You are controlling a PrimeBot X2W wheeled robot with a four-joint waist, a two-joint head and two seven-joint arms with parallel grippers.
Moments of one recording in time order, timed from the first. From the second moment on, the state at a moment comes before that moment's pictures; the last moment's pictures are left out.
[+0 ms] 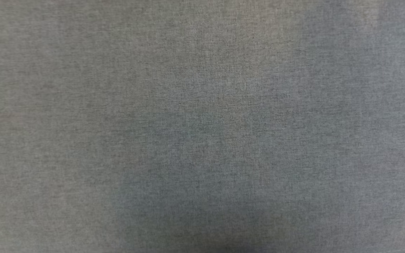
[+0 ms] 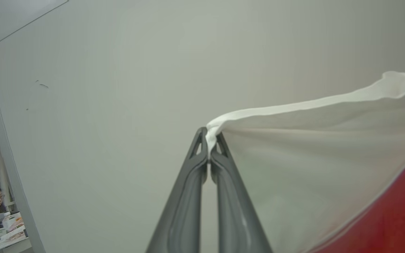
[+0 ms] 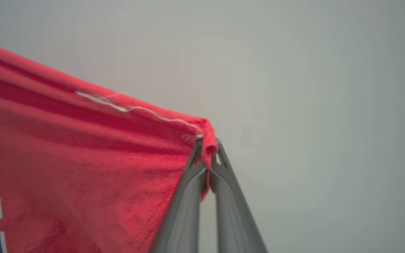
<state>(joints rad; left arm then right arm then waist) -2.01 0.55 -0.41 0.59 -0.27 -0.12 -0.16 -1.73 -0.37 0.08 0.65 0.31 0.13 0.07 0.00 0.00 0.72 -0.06</state>
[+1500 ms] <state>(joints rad) -0.67 0.42 -0.47 0.50 -0.50 -0.13 -0.20 -0.83 -0.47 0.52 0.76 0.71 0.13 -0.11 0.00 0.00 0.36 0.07</state>
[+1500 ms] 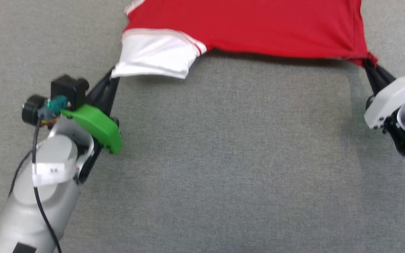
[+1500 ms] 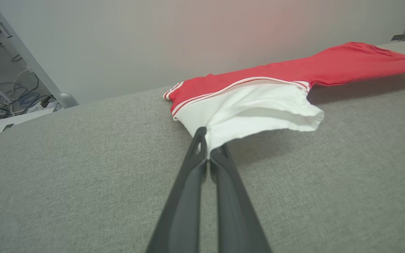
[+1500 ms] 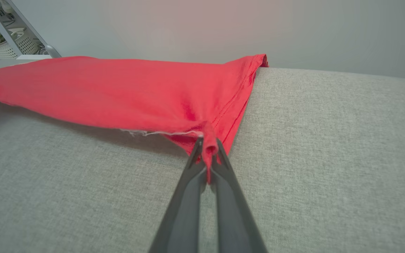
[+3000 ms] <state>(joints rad) 0.02 0.81 -0.78 -0.09 -0.86 -0.07 0.07 0.09 -0.68 0.37 0.18 0.95 0.13 0.21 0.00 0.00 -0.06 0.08</state>
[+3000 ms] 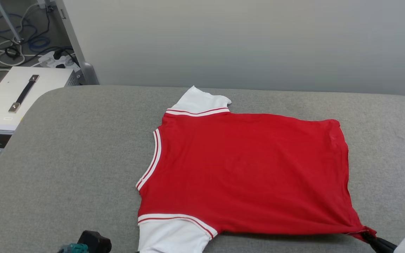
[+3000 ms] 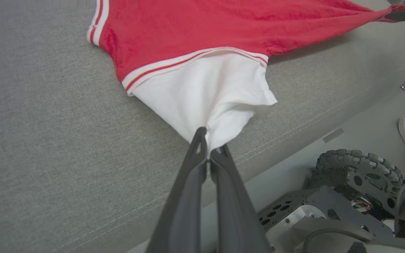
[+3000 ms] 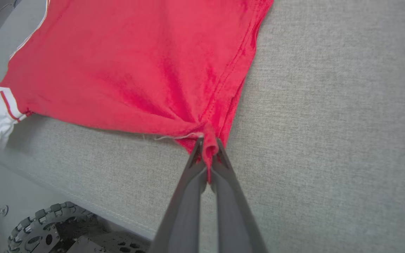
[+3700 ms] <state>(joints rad) -0.38 0.77 -0.71 0.00 -0.81 -0.10 0.16 -0.11 -0.60 0.19 0.07 0.82 0.13 0.43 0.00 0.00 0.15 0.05</state>
